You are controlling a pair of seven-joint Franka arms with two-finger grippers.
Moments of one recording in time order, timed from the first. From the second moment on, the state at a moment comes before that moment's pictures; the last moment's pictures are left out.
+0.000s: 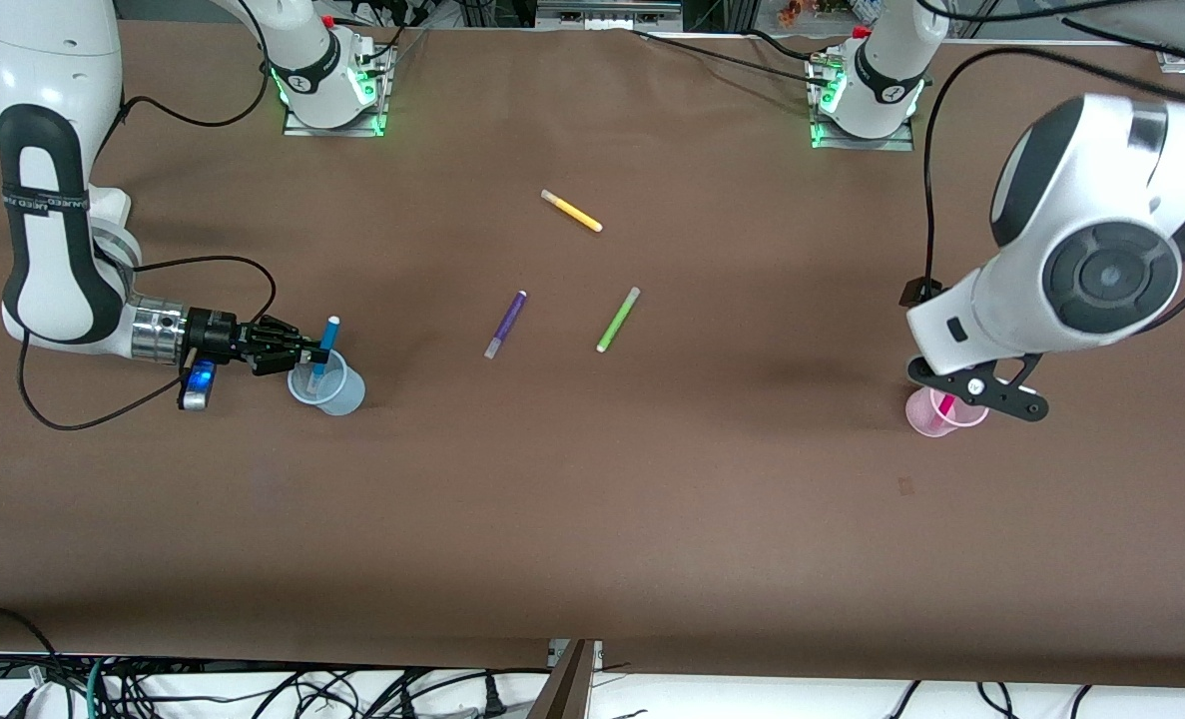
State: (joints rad) left arm -0.02 0.51 -0.37 -1.07 0.35 1.21 0.08; right arm 0.26 0.55 -0.49 -1.97 1.27 1.68 -0.10
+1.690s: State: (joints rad) left arm 0.02 -0.01 -0.12 -1.69 0.05 1.64 0.02; right arm 0.42 0.19 -0.52 -1.55 0.12 1.49 -0.07
